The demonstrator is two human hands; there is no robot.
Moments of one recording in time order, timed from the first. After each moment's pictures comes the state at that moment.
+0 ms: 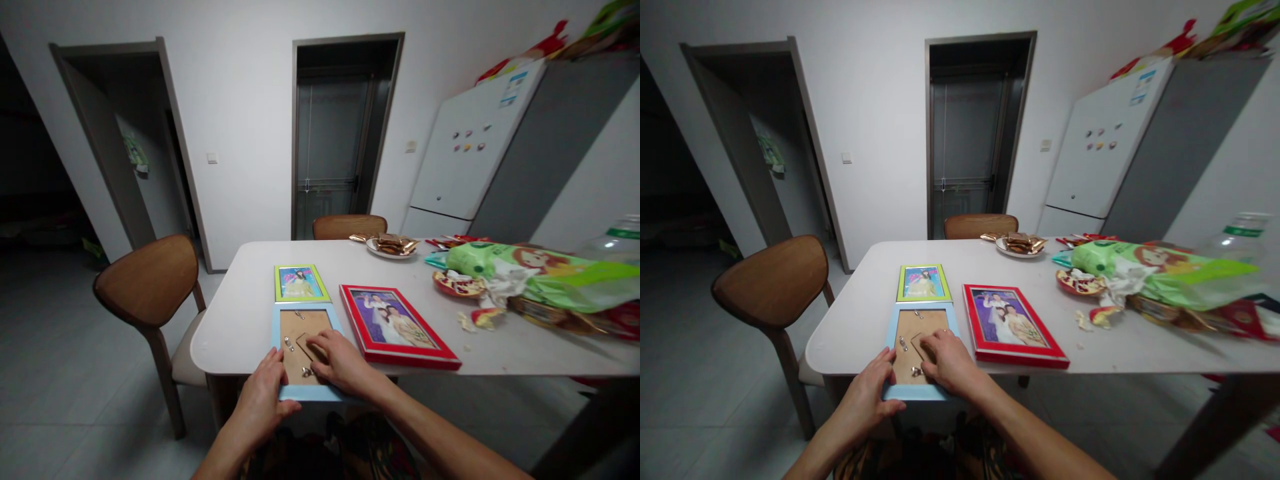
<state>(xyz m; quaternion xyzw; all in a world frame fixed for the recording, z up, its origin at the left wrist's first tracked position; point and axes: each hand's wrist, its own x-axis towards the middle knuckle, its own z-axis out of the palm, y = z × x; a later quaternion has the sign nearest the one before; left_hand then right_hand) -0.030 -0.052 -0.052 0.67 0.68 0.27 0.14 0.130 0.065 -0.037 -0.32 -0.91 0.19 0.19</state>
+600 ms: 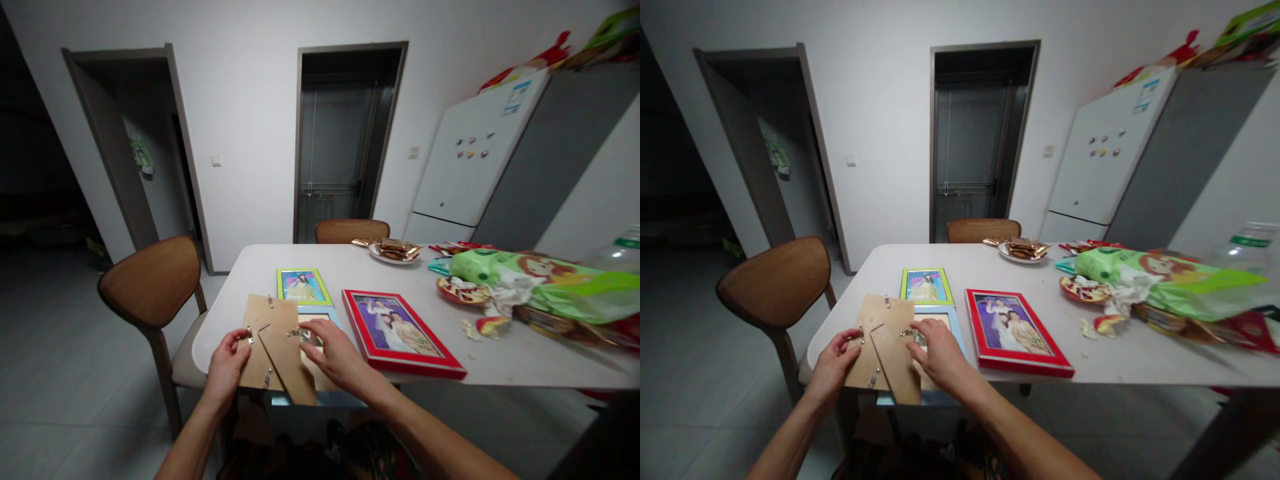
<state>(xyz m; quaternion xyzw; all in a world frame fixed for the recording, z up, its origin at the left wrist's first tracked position) -0.077 -0.042 -0.031 0.32 0.59 0.66 0.35 0.110 0.055 -0.002 -0.29 -0.89 0.18 0.29</state>
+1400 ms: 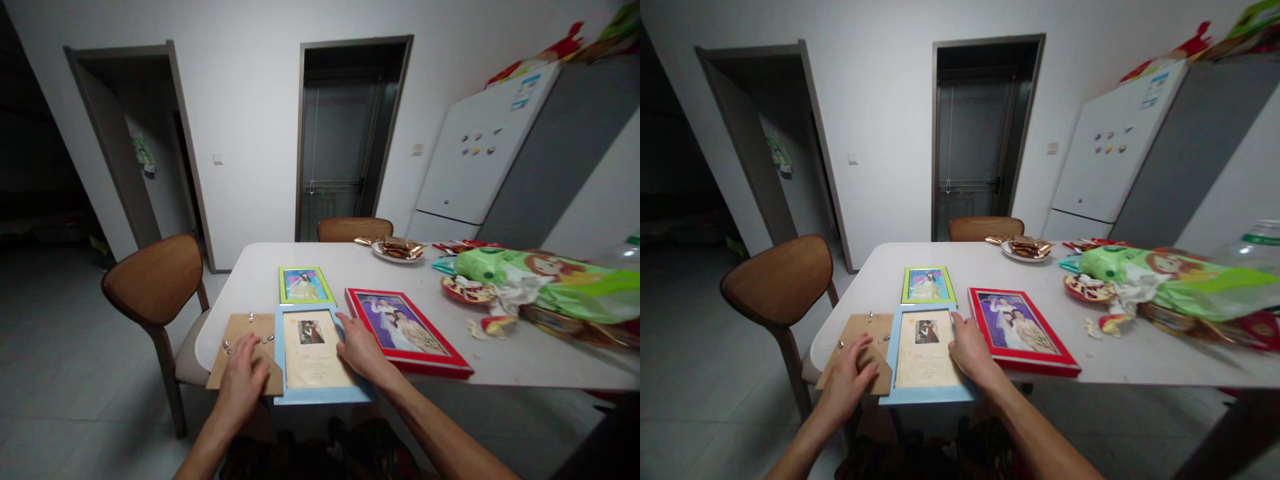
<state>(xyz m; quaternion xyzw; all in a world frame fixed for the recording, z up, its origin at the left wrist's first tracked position) -0.067 -0.051 -0.048 0.55 0.74 0.38 0.01 0.134 0.097 -0.037 -0.50 -0.84 0.11 0.20</state>
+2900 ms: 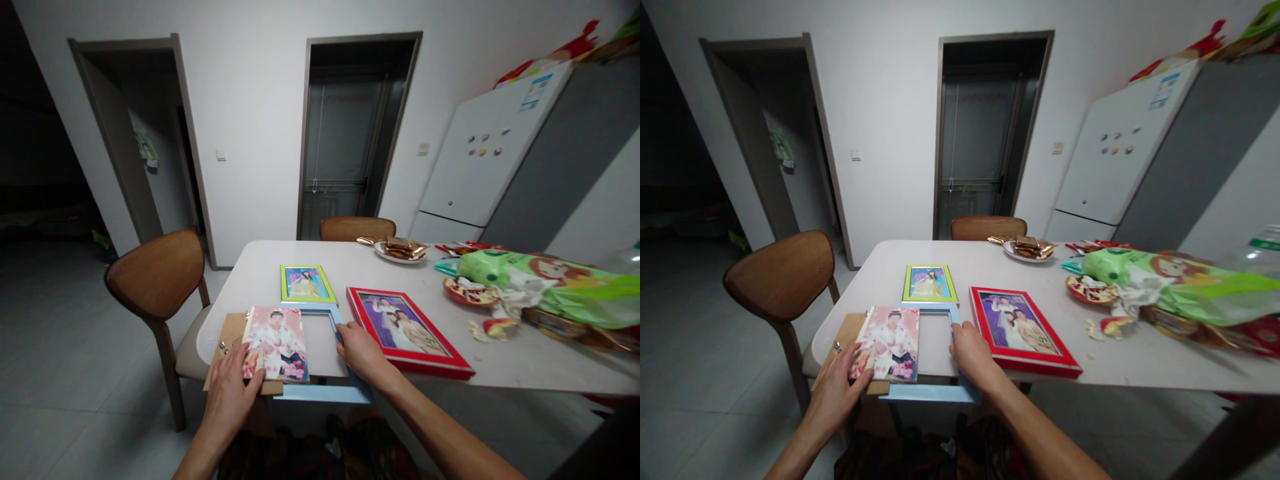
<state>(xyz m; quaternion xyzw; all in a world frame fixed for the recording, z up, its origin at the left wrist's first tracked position) -0.070 -0.073 -0.052 0.54 0.79 0.28 -0.04 0.134 0.094 -0.039 -0.47 -0.87 0.05 0.11</state>
